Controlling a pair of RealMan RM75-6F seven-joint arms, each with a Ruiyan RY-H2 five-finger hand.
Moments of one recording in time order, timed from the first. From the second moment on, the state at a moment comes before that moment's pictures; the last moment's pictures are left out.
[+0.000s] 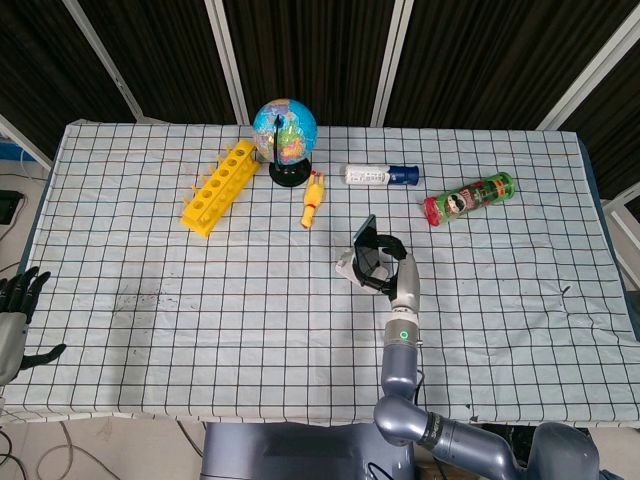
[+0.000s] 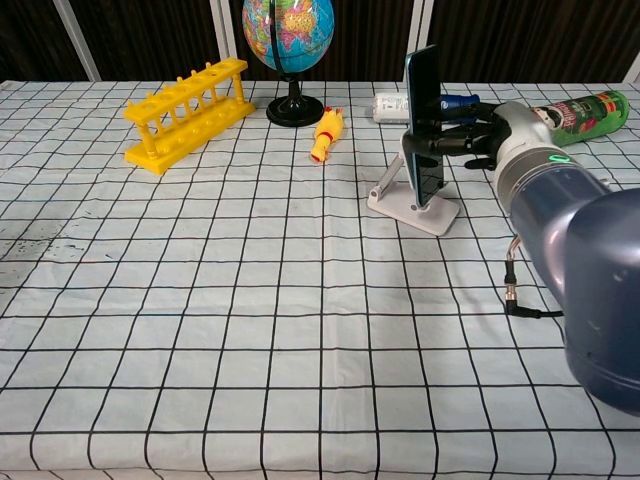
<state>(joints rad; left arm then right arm) -0.12 -1.09 -0.05 -1.64 1.41 1.41 0.10 0.63 -2.03 0.64 -1.50 -0.69 1.35 -0.05</state>
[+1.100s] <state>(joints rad) -0.12 -1.09 -0.05 -1.65 1.40 1.40 0.09 0.62 -2.03 0.62 -1.45 -0.74 1.31 -0.04</state>
